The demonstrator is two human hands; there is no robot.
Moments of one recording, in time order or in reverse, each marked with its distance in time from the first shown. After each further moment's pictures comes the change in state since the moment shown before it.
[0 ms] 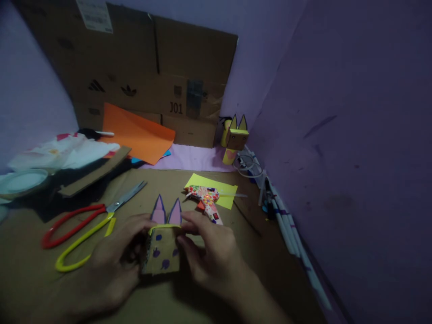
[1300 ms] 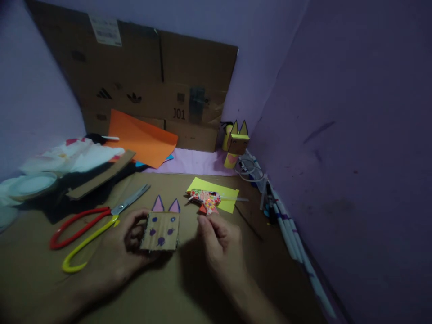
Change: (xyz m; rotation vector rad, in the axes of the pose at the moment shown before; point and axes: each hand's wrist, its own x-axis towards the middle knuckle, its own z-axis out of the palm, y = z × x) left_hand 0.014 0.004 0.002 -0.550 0.067 -0.528; right_hand 0.004 0.004 0.003 0.203 0.122 0.478
